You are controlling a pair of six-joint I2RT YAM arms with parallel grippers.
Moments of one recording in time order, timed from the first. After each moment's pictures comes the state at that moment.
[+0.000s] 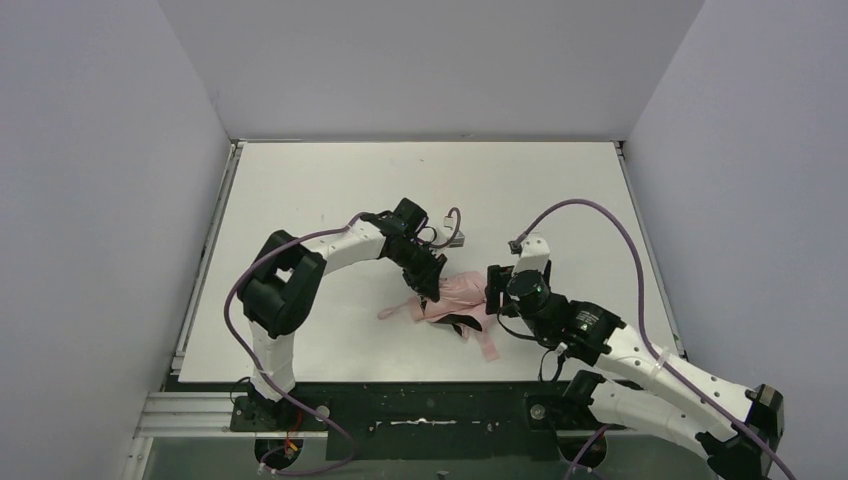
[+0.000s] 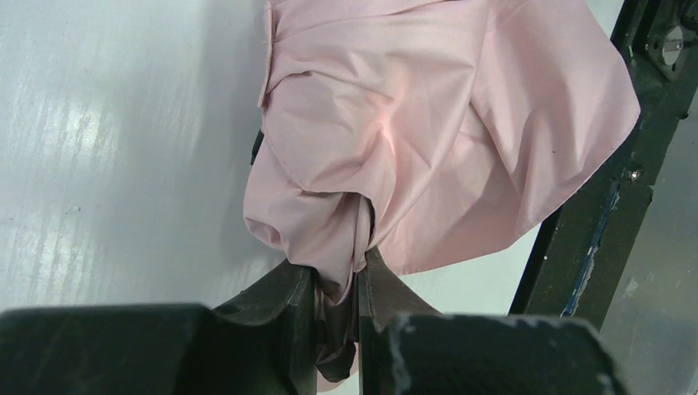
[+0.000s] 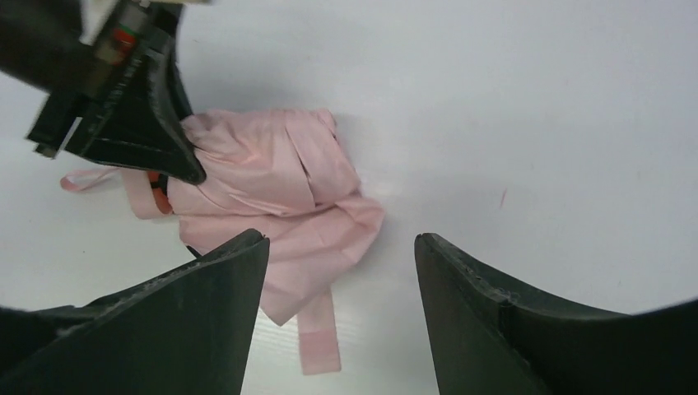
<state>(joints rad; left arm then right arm) -0.66 1.96 1.30 -0.52 0.68 0.22 0.90 0.80 0.67 -0.46 0.48 0.35</state>
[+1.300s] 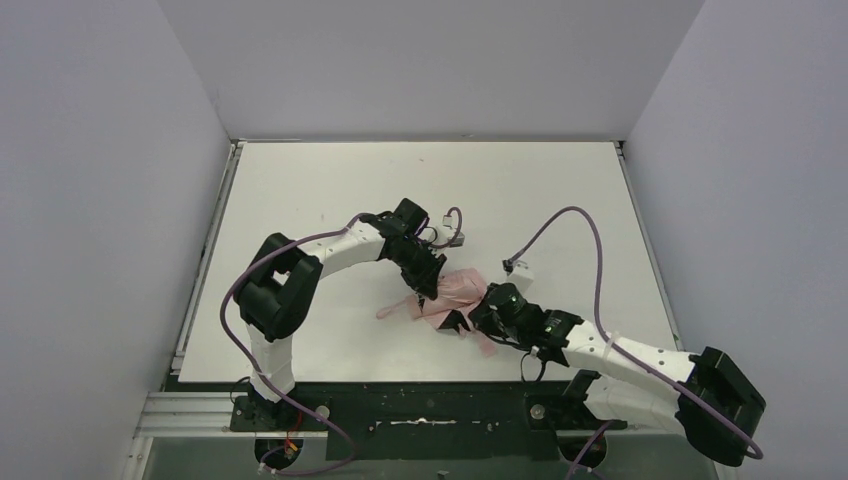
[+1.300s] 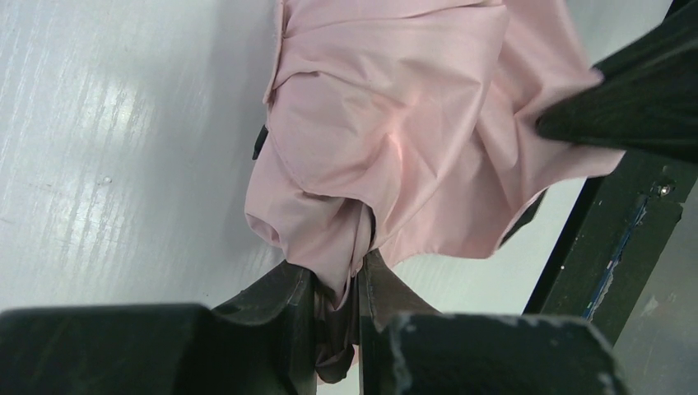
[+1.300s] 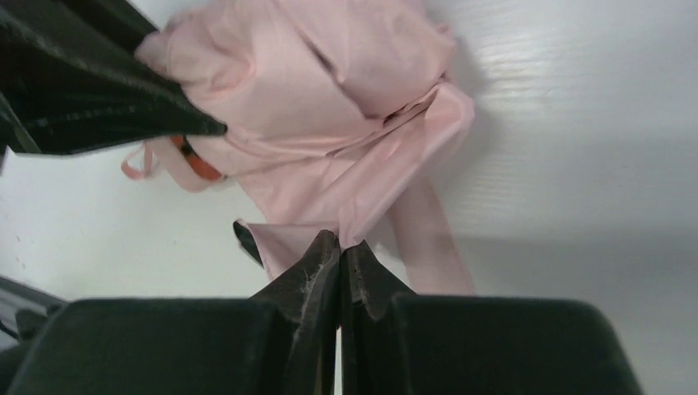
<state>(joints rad) -0.68 1.93 1.29 -0.51 0.58 0.19 0.86 1.01 0.43 -0.20 0.28 1.01</state>
